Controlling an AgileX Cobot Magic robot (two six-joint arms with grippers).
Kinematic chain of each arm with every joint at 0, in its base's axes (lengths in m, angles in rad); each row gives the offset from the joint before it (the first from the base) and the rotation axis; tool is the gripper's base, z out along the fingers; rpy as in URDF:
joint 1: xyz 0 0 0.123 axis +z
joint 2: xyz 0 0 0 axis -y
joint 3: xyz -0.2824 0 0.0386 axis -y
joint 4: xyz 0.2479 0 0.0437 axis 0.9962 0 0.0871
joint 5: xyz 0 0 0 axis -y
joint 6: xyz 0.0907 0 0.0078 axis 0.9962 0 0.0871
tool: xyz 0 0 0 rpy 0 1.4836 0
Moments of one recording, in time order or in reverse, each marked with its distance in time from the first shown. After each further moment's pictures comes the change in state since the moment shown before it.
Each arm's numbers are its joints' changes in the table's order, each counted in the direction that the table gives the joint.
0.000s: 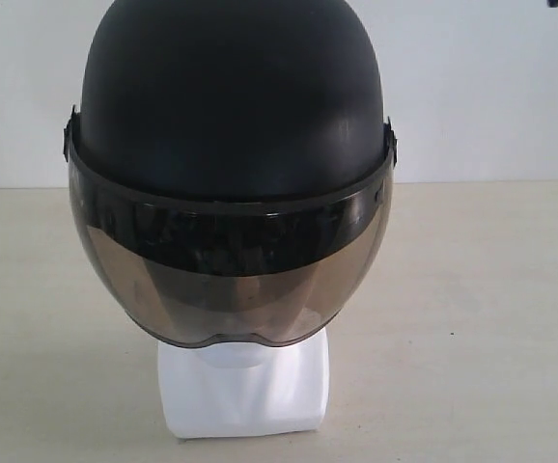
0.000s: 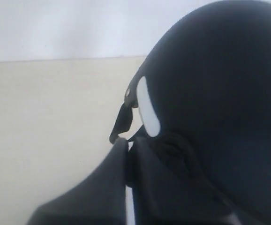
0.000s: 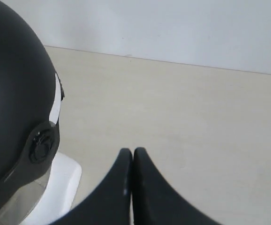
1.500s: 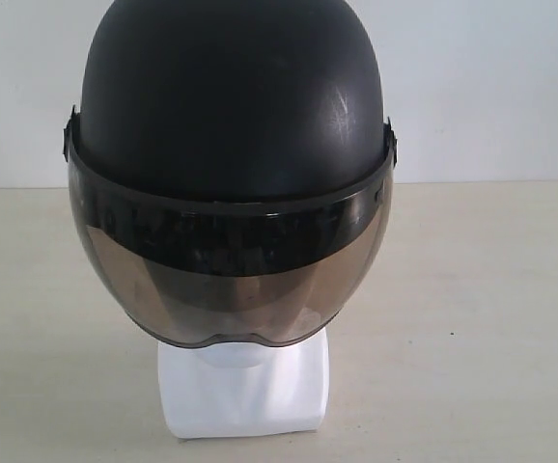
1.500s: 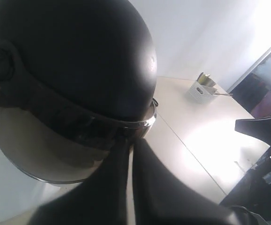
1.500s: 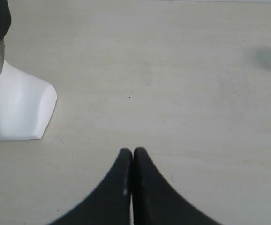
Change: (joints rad) left arm -0.113 0.505 -0.378 -0.393 -0.004 -0.002; right arm 0.000 0.492 -0.292 0.022 -0.287 -0.001
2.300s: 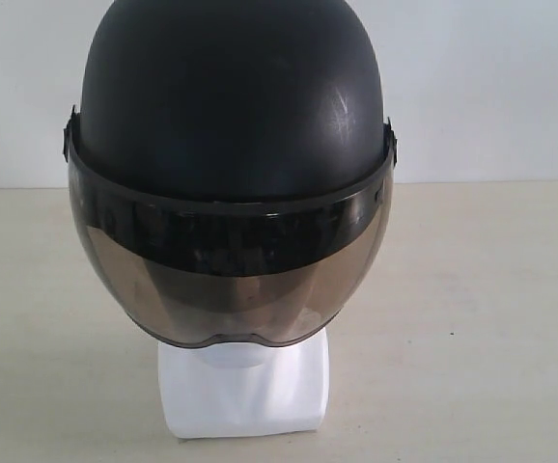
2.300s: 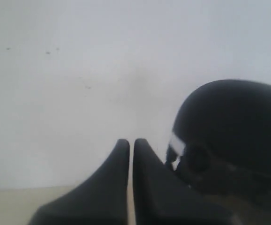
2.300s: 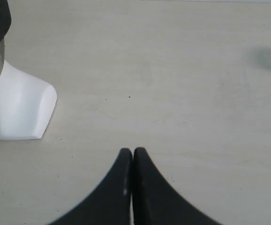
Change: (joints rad) left arm 0.057 0.315 -0.293 0.457 0.607 0.050; right arm 0.000 0.000 0.000 0.000 0.000 0.000
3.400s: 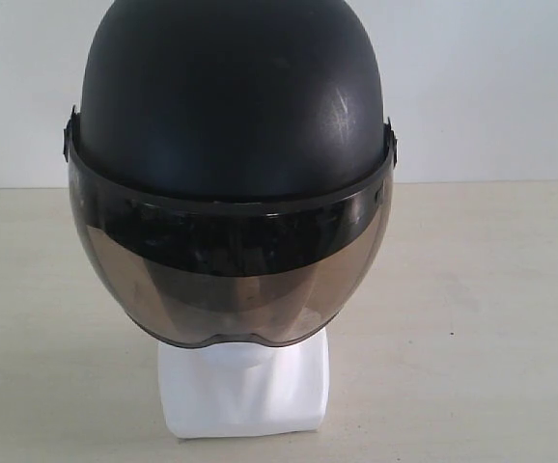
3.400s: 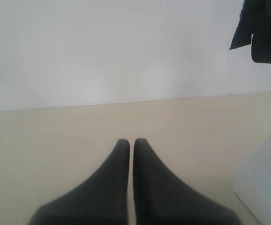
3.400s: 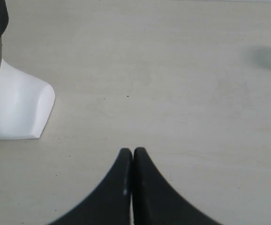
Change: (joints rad) left arm 0.081 0.165 -0.428 0.137 0.079 0.010; right arm 0.000 0.000 0.000 -0.003 -0.006 0.000
